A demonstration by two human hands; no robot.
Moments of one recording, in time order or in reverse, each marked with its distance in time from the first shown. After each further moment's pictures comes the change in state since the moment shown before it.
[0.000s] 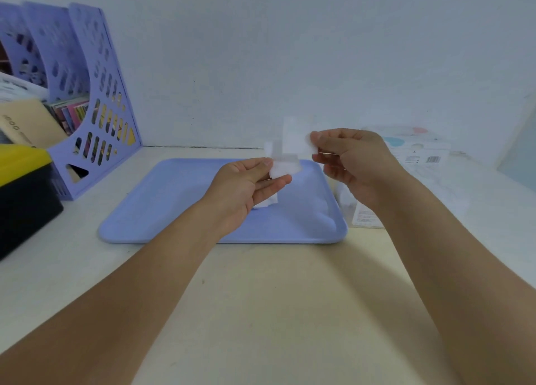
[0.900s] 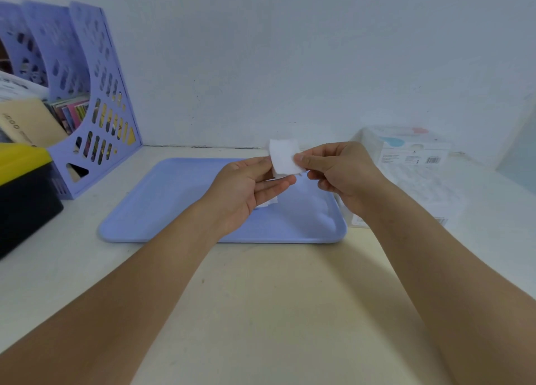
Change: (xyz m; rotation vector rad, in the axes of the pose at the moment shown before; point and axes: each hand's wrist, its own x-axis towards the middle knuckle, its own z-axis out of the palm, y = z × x) left_hand -0.003 0.003 0.002 0.028 -0.080 -0.011; right_hand 0.007 0.020 0.008 -0.199 -0.027 0.008
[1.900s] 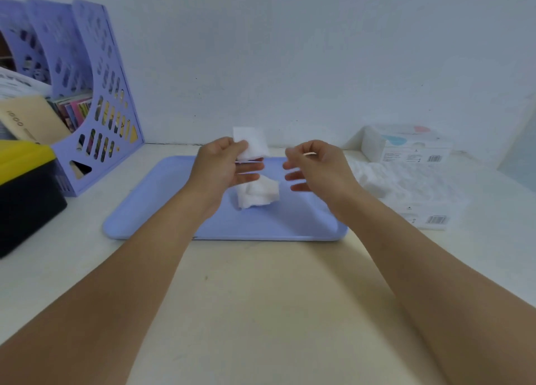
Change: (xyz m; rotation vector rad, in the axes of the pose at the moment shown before) left_hand 0.014 0.016 -0.028 0.214 0.257 0.177; right_hand 0.002 0.013 0.028 -0.004 0.019 -0.064
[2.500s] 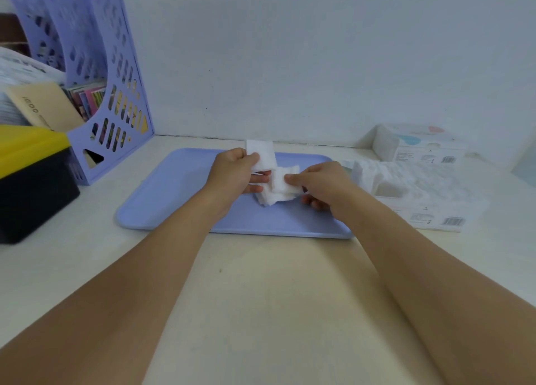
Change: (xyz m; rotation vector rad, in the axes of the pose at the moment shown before) left_hand 0.011 -0.024 -0.009 0.172 0.053 -0.086; right_hand 0.011 0.017 0.018 -0.257 -0.083 0.263
